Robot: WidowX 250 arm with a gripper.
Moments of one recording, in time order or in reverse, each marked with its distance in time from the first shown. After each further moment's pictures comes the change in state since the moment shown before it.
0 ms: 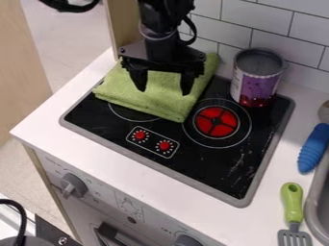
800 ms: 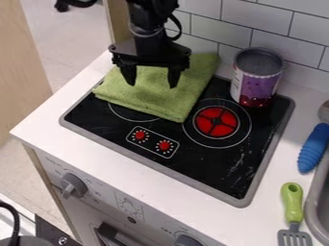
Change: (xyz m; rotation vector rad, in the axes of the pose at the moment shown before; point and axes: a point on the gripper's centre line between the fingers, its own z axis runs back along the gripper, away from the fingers) arm 0.025 0.020 -0.024 0.023 -0.002 0.056
